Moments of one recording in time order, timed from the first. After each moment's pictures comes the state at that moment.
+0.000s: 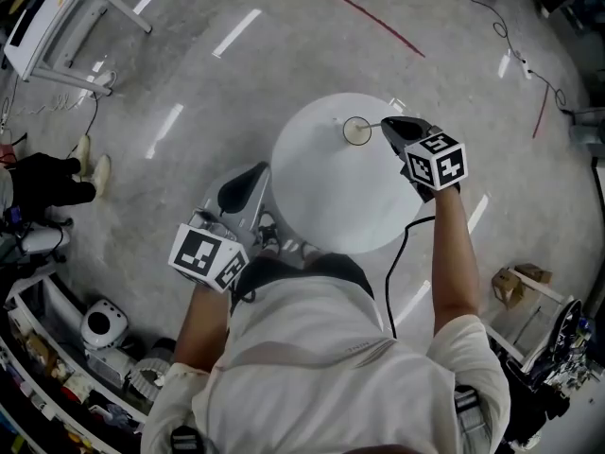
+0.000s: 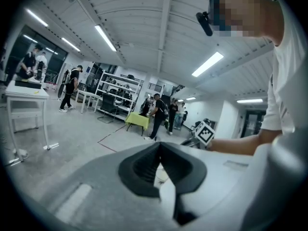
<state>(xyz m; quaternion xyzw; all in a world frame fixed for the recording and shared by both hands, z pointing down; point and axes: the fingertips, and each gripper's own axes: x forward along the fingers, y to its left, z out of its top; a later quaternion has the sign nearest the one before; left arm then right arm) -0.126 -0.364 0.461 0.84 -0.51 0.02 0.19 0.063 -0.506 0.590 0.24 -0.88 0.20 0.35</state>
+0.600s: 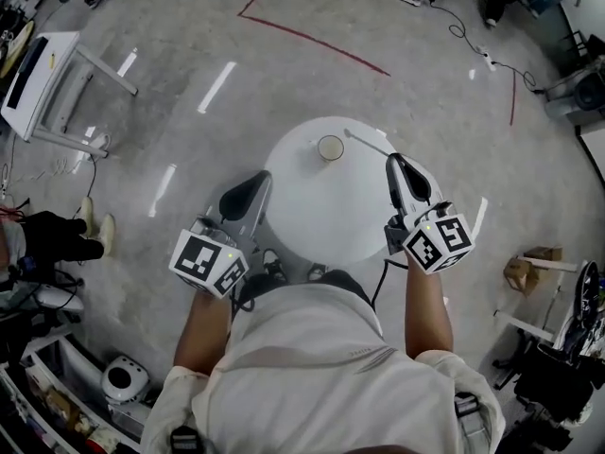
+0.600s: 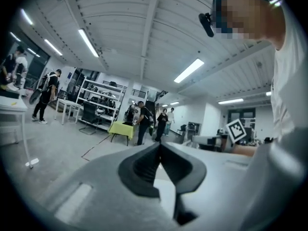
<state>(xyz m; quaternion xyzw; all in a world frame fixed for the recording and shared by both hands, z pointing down) -0.091 -0.348 0.379 0.89 -0.43 0.00 0.13 0.108 -0.392 0.392 0.45 -0.88 0.14 0.00</state>
